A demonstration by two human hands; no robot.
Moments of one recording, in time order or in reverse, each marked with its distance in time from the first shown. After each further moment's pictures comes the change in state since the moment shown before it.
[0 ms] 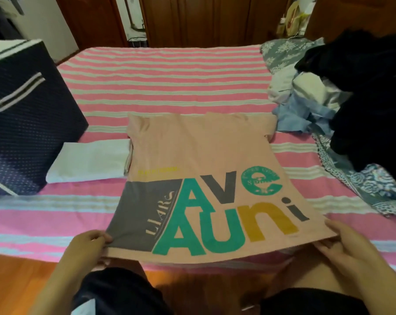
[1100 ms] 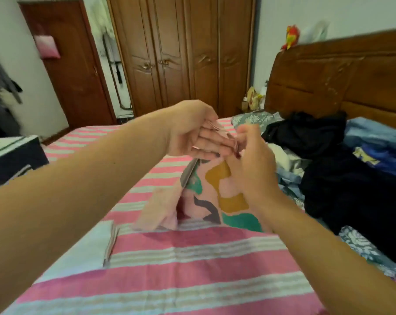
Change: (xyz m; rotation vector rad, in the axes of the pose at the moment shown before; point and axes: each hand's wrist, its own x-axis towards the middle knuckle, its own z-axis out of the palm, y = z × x) left_hand -0.159 0.427 0.020 -0.071 -0.777 0.632; right_hand -0.110 -0.140 0.234 -0.687 -0.049 -1.708
